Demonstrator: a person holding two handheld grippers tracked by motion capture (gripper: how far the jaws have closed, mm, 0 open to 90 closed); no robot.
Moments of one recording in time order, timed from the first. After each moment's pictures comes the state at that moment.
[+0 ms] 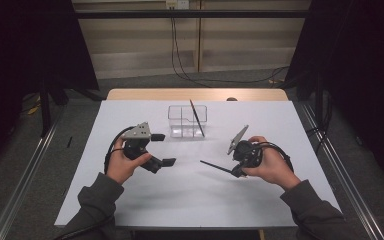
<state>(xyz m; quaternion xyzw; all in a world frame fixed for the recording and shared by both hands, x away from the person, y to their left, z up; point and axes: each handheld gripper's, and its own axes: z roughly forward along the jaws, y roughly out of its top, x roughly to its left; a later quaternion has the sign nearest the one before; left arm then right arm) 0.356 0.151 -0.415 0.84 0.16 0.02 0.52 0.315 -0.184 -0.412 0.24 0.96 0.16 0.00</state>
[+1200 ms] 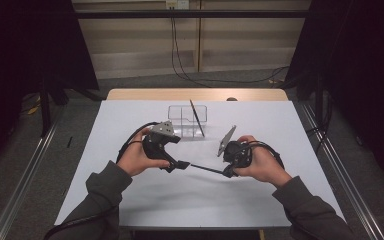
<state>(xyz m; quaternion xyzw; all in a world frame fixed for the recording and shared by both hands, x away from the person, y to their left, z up) 0.364 0.103 -0.403 0.90 0.11 -0.01 0.42 0.317 -0.158 -0.409 0.20 0.97 0.16 0.00</state>
